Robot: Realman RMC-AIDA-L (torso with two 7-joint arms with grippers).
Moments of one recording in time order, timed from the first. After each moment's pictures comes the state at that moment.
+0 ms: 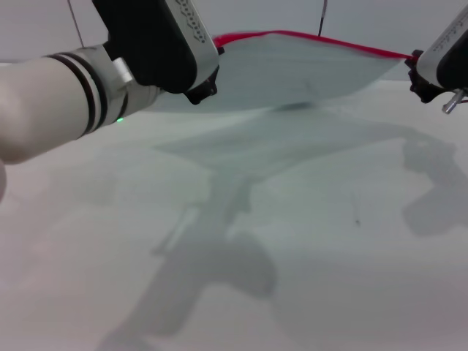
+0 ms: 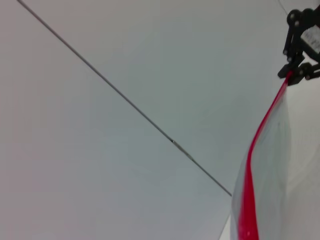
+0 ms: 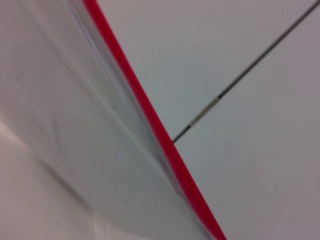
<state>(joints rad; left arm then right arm) -0.24 -2.02 1.86 1.81 2.87 0.67 -2.47 0.53 2.03 -1.52 -1.13 -2.62 -0.52 2.18</state>
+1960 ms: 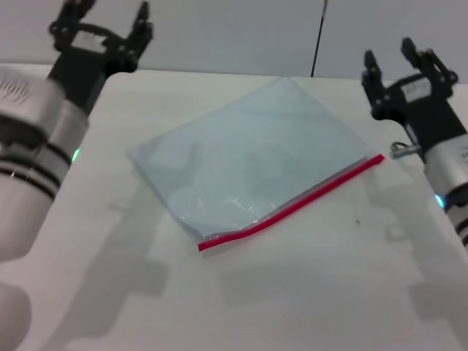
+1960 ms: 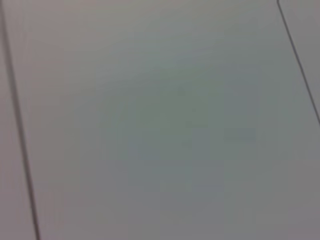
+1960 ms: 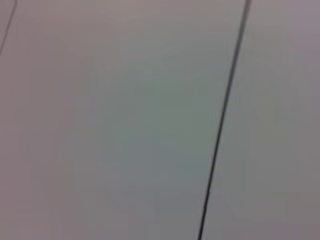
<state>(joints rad) -0.22 -2.03 2.01 0.96 2.56 -0.80 -2.83 0.40 2.03 -2.36 -0.75 -2.17 0.91 2.70</state>
